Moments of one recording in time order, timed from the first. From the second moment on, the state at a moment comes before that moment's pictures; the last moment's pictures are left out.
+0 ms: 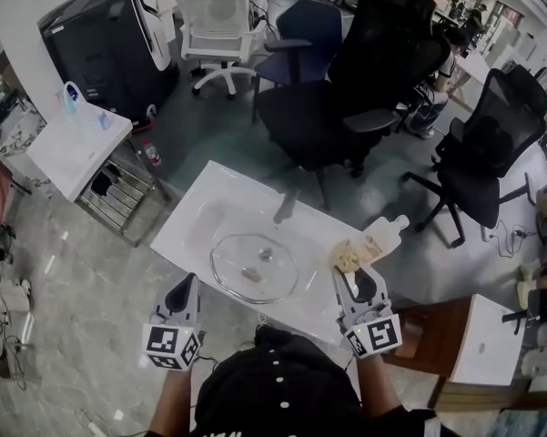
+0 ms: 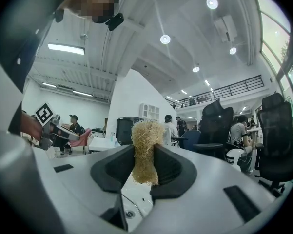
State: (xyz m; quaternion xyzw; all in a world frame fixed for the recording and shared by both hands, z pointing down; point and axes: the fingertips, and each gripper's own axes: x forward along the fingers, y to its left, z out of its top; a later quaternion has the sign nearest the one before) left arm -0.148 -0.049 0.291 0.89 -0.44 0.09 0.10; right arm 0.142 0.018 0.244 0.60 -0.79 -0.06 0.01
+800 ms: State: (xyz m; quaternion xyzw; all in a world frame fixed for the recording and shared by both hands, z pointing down) left arm -0.141 -0.040 0.302 0.88 -0.45 0.10 0.11; right arm 0.134 0.014 0.242 0.59 -0.81 -0.06 0.03
